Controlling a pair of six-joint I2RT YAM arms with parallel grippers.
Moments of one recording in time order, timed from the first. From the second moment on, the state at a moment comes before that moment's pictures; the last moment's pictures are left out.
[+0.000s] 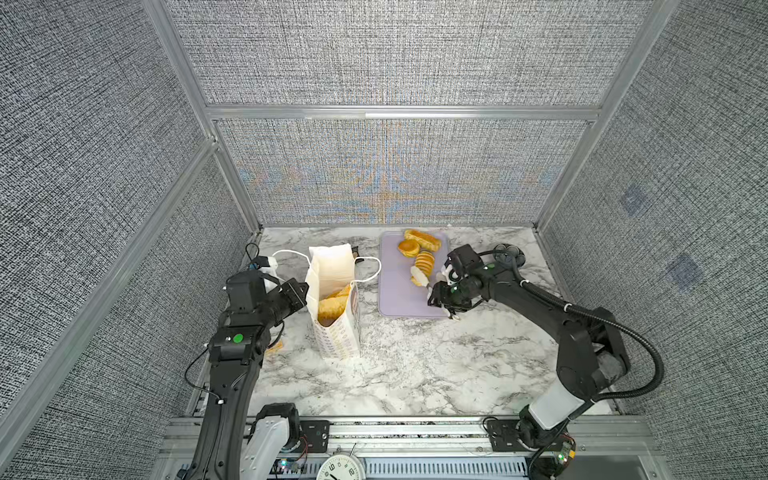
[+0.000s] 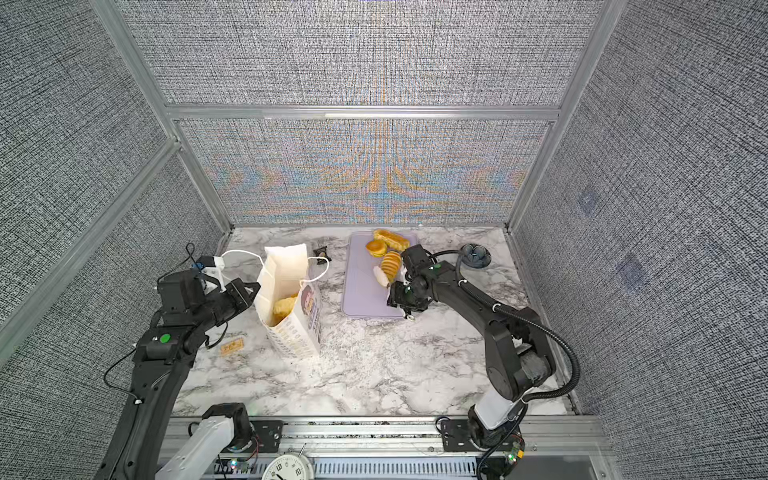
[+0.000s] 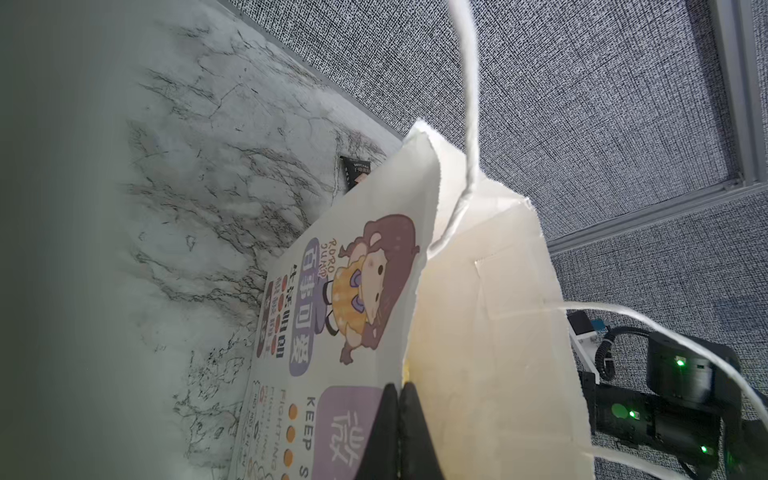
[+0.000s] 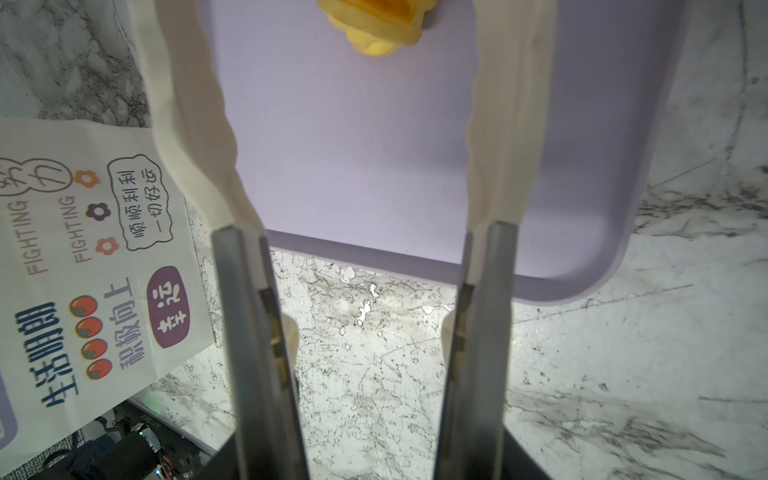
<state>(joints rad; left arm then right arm) 0.01 0.84 0.91 -0.63 0.40 -0.58 0.46 1.67 1.25 -0.76 -0.25 0.52</state>
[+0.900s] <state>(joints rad) 0.01 0.83 0.89 -0.62 0.40 -0.58 0.48 1.85 1.36 -0.75 -0.20 0.54</state>
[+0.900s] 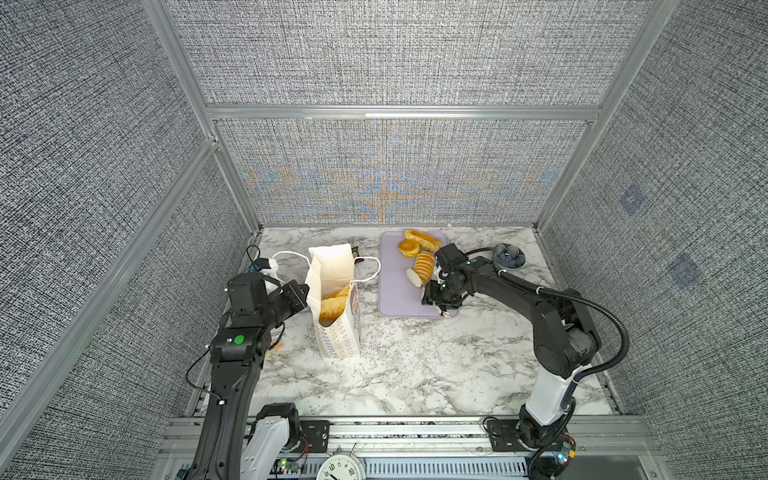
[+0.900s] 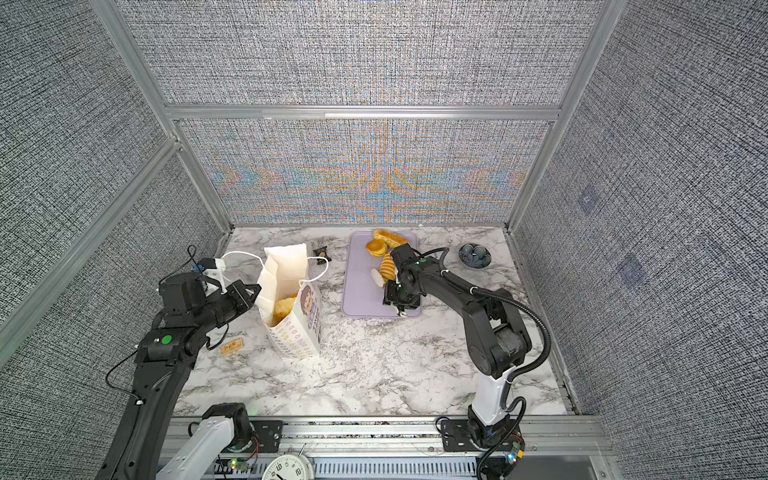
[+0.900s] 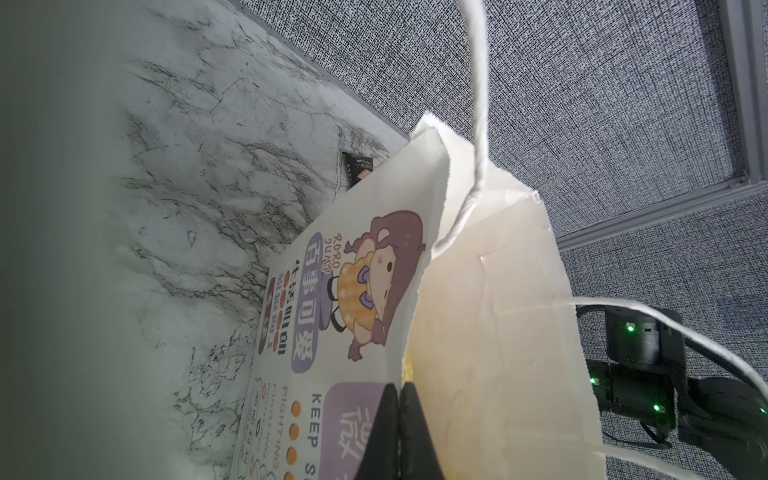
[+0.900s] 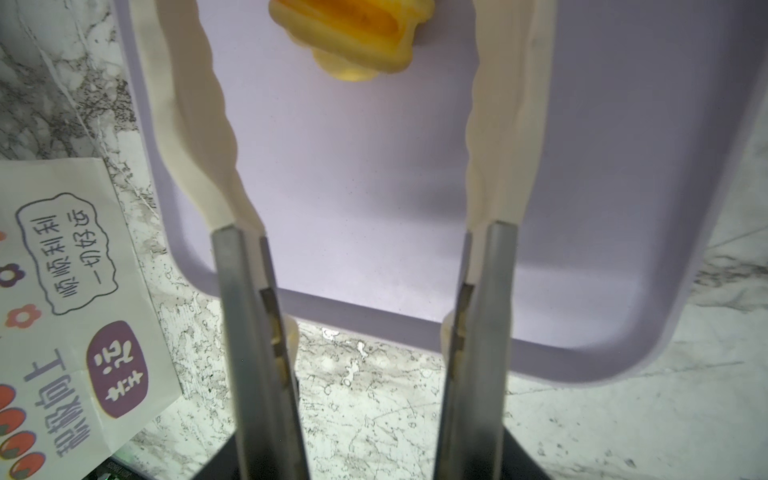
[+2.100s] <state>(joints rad) 0.01 0.82 0.89 -0.61 0.40 -0.58 0.46 1.80 1.27 -0.72 -0.16 0.56</state>
